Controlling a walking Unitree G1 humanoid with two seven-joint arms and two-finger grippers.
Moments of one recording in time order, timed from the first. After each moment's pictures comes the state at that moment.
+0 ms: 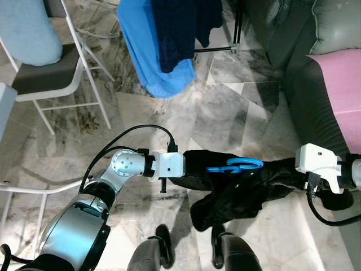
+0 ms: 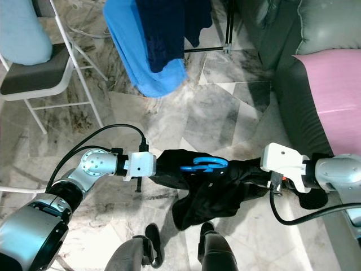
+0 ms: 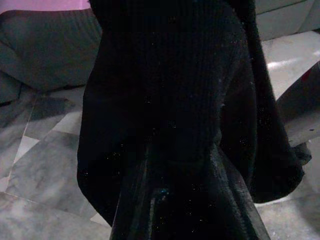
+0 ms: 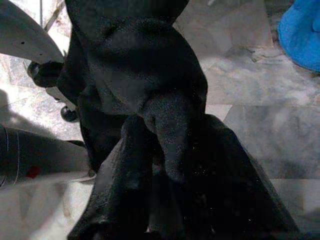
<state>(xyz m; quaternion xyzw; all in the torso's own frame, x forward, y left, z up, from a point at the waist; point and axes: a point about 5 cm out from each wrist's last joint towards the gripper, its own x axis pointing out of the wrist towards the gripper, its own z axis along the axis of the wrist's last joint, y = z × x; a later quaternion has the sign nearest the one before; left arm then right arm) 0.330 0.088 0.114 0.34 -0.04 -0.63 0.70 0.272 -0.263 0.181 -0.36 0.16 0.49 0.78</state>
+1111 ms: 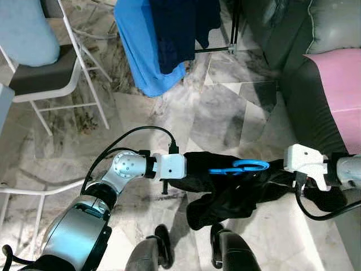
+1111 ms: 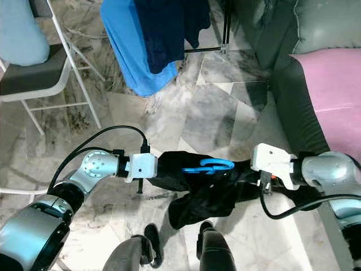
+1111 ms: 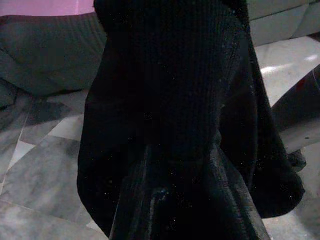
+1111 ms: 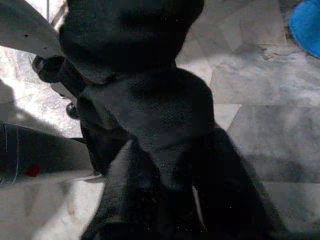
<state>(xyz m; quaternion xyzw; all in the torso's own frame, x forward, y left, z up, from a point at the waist) 0.328 0.085 0.112 0.34 -0.05 -0.63 0.70 0.284 -0.254 0.165 -0.36 0.17 0.50 0.77</state>
